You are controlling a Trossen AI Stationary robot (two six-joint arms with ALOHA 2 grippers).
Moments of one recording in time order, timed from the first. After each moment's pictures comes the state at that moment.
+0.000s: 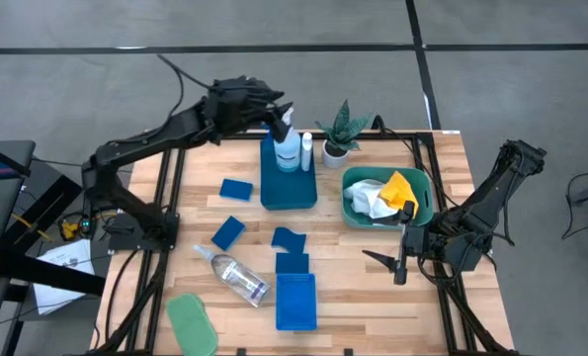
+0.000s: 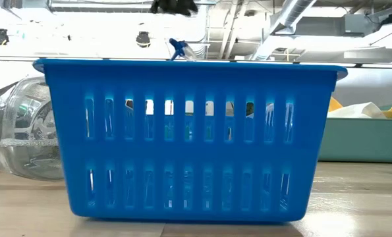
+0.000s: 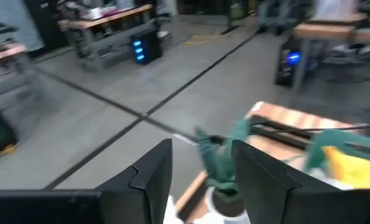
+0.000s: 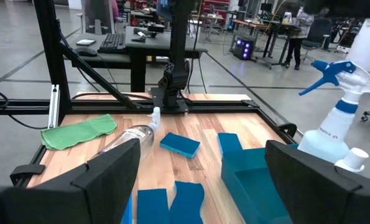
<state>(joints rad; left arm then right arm) 0.36 1.50 1.59 -0.32 -0.34 0.05 0.84 1.00 0.84 -0.13 1.04 0.16</state>
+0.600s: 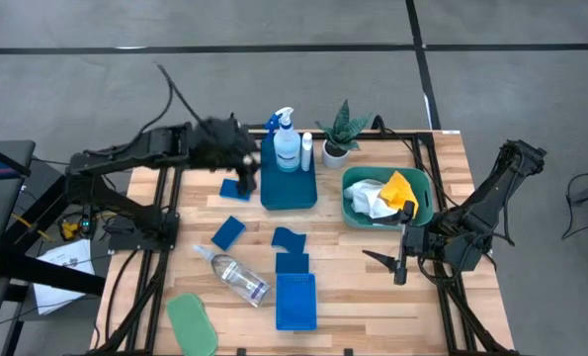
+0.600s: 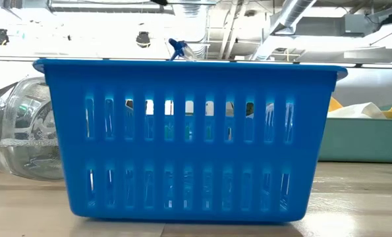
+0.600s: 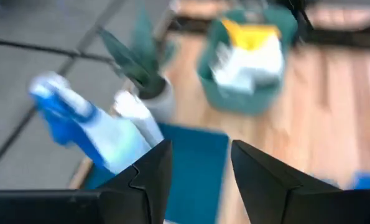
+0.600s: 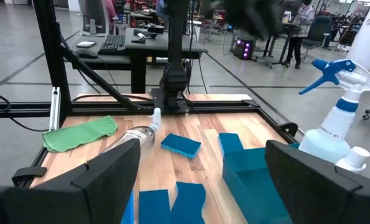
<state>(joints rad) 0.10 1.35 1.59 -0.88 -0.28 -0.01 0.84 1.00 0.84 -0.13 1.04 0.17</state>
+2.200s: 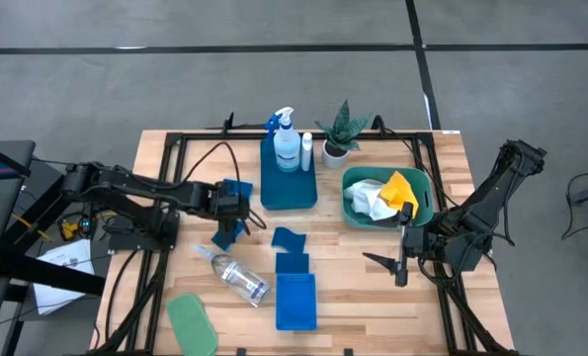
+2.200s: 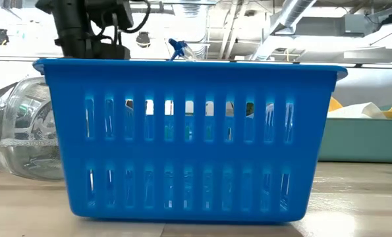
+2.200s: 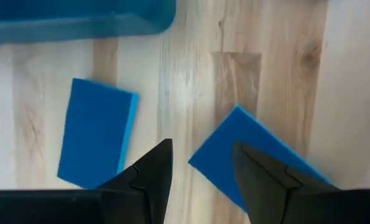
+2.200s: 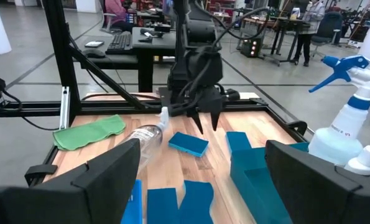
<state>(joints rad) -0.02 1.33 0.82 -0.77 -0.28 -0.01 0.84 1.00 0.84 -0.13 1.01 0.18</state>
